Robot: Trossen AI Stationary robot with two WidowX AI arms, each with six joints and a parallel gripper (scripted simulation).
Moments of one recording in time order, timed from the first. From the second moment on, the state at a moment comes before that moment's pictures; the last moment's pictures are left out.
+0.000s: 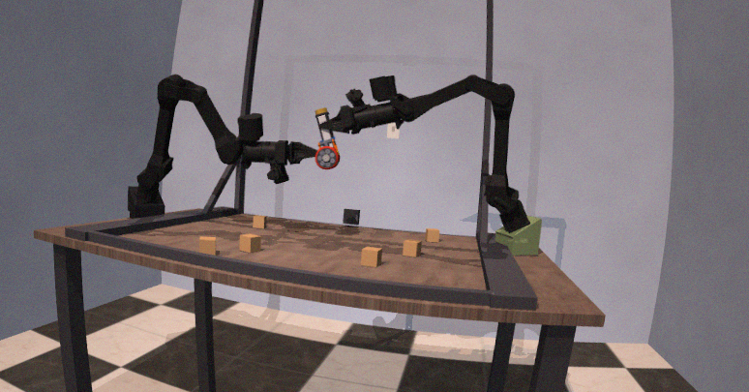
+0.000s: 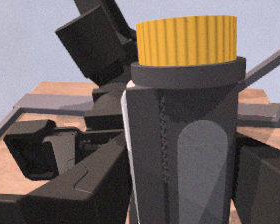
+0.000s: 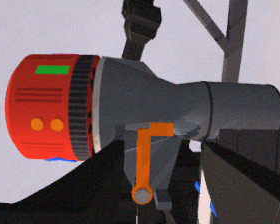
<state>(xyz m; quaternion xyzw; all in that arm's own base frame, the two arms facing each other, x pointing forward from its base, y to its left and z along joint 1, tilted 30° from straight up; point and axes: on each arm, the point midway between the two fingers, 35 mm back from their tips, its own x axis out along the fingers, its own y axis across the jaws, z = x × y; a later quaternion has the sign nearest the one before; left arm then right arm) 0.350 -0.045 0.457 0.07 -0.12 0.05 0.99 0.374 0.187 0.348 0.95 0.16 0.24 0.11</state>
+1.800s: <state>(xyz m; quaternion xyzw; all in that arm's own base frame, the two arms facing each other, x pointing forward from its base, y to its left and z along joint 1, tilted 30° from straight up) 0.349 -0.046 0.458 0.07 -0.12 0.05 0.99 0.364 0.212 0.346 0.95 0.16 0.23 0.11</state>
